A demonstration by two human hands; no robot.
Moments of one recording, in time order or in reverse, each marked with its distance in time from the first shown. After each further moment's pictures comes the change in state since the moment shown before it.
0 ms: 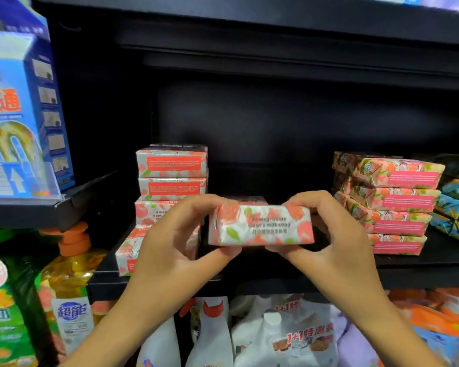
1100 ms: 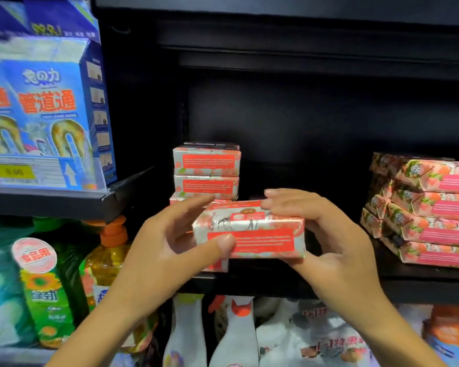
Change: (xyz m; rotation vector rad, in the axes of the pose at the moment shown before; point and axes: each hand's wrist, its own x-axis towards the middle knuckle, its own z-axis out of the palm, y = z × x) left_hand -0.012 0.006 -0.040 0.008 0.068 -0.269; right_hand 0.010 -0.020 0.037 0.367 -0.071 -0.184
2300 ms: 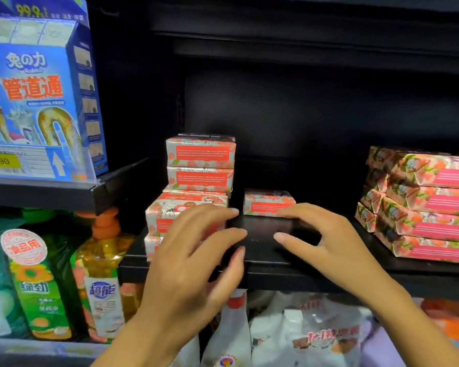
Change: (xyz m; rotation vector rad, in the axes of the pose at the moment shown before) left_hand -0.012 -0.027 0.035 0.776 0.254 0.663; right_hand -0.011 0.054 -0.030 -0.417 -0.242 0.287
